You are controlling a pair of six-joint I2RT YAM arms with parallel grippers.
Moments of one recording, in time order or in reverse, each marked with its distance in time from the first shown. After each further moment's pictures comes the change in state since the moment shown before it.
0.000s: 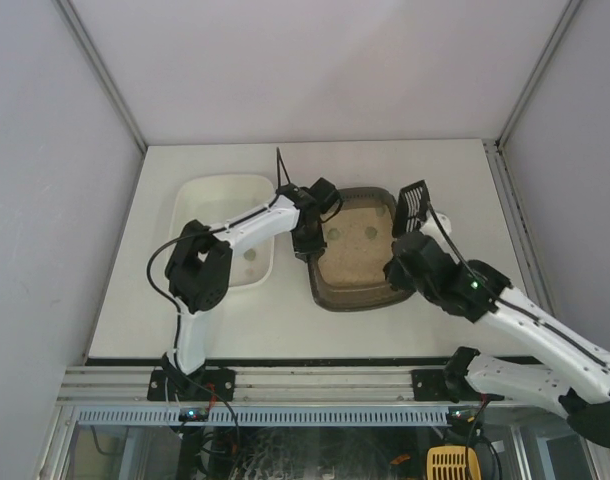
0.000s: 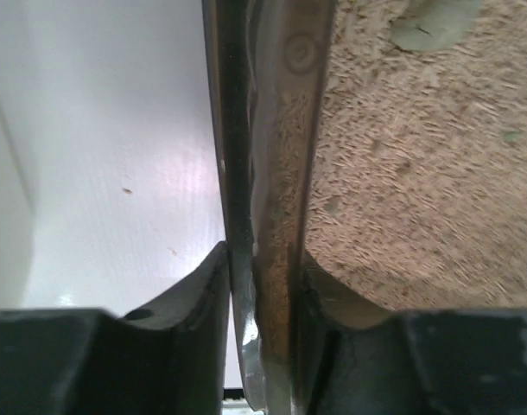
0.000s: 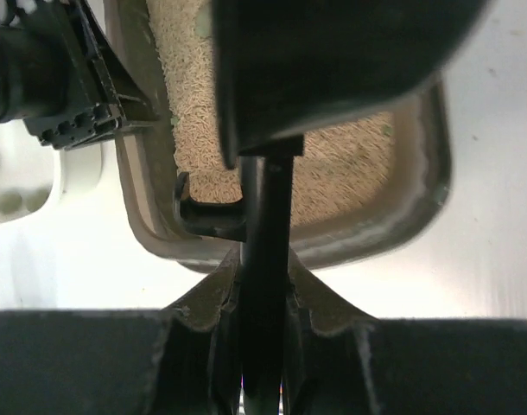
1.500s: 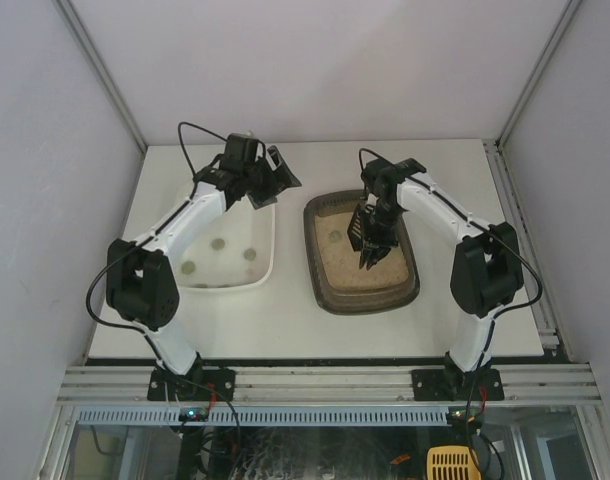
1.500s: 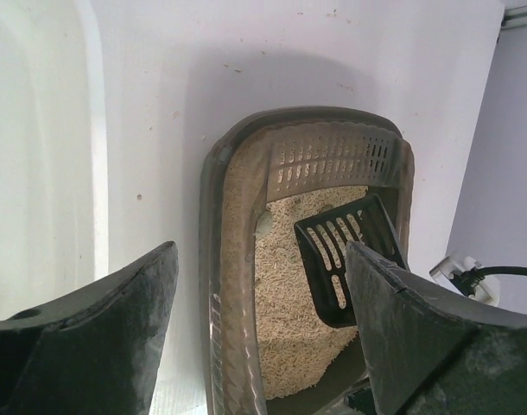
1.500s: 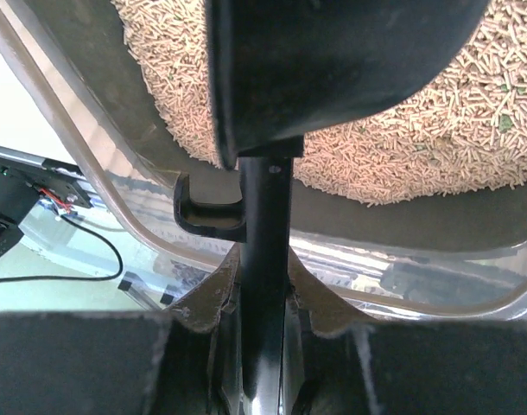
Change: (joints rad) left arm 0.350 -0.313 -0.194 0.509 0.264 0.026; right arm -0.452 0.971 0.616 -0.375 -0.863 -0.523
